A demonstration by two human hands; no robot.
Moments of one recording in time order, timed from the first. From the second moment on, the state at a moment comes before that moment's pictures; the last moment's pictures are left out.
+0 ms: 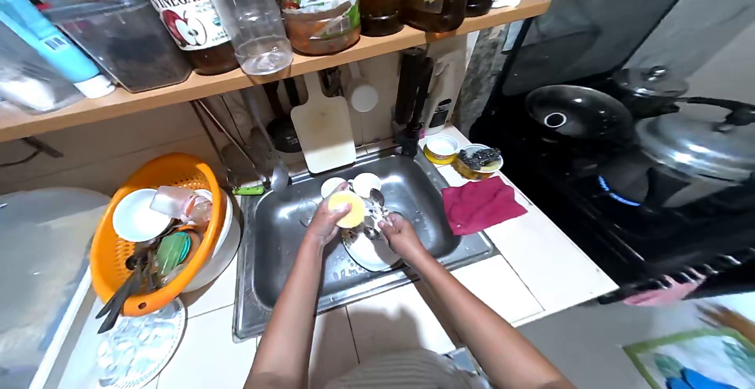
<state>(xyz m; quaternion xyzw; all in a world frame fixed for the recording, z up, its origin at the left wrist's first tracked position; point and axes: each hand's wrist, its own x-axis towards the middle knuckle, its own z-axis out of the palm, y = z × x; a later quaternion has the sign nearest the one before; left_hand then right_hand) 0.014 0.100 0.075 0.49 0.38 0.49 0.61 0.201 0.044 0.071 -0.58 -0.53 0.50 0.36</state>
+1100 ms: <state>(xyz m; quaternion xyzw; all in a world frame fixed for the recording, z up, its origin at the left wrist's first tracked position) 0.056 0.092 0.046 0.14 0.22 0.57 0.78 0.208 0.044 0.033 -0.22 -0.34 0.88 0.26</state>
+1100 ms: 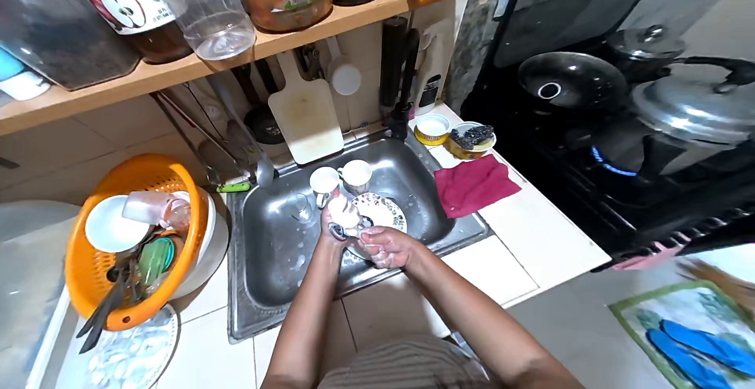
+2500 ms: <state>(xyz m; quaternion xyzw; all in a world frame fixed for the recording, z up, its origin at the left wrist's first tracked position) -0.055 0.166 0.004 0.68 0.69 -0.17 0.16 0.212 0.095 0.000 -0.67 -0.65 0.35 -0.06</state>
